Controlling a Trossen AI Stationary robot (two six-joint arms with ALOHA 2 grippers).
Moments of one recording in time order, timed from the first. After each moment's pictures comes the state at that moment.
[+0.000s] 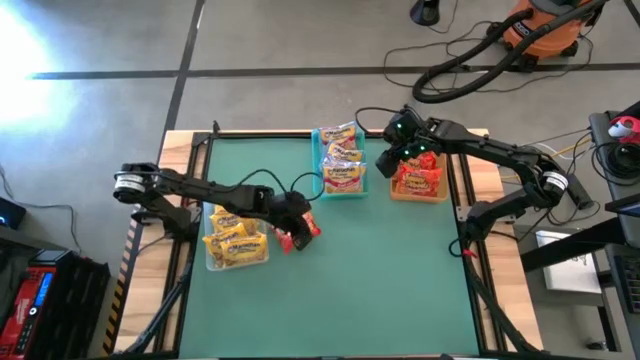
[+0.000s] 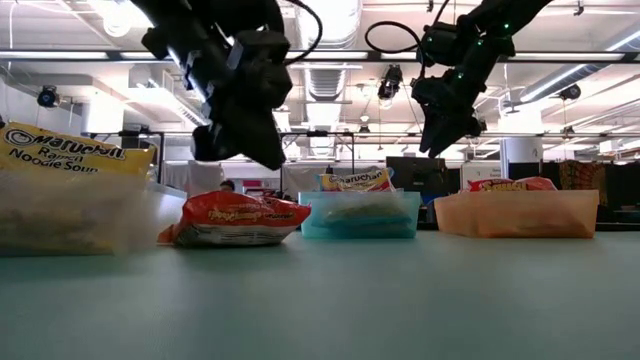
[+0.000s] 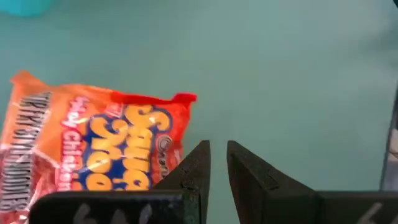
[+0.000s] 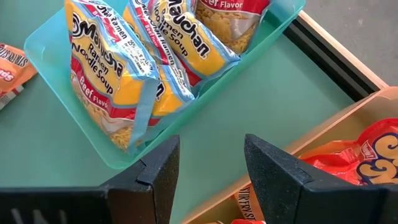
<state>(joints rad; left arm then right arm) -0.01 1.57 0.95 -0.28 0.09 -0.71 -0.65 1.38 1.08 -0.68 -0.11 0.08</state>
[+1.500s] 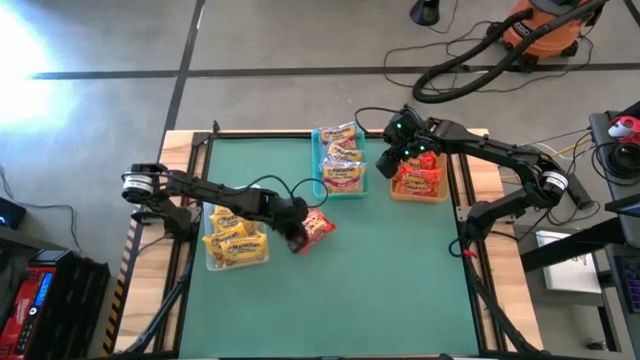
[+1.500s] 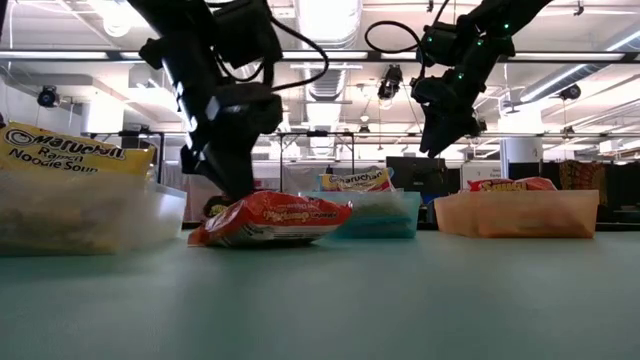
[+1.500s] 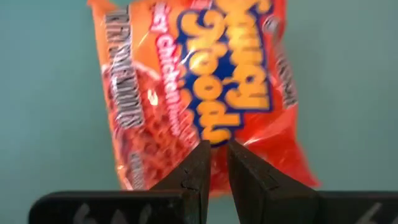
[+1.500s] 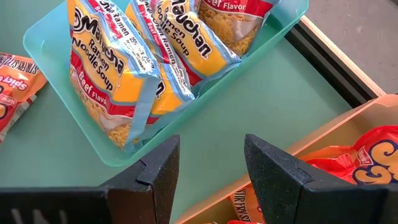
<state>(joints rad) -0.01 1.64 0.95 -0.41 0.01 -0.61 -0.65 1.38 1.08 -0.68 -0.11 0.04</state>
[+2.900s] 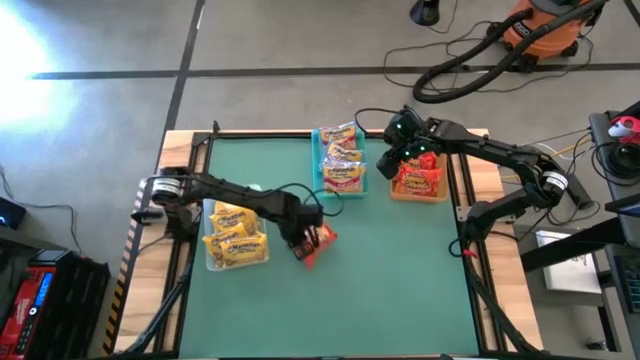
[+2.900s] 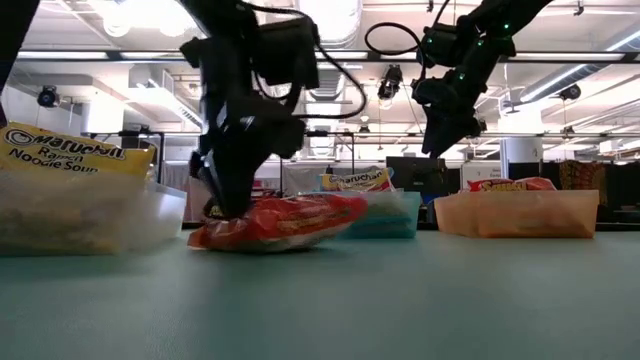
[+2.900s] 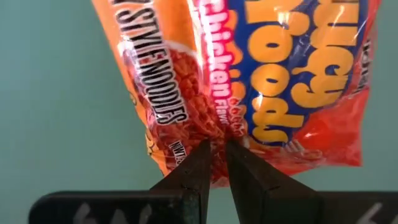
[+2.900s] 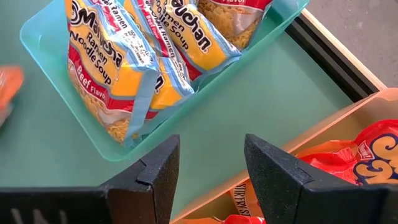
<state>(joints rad) -0.03 1.86 1.20 -0.72 0.14 -0.58 -0.65 1.38 1.07 -0.69 -0.11 0.04</state>
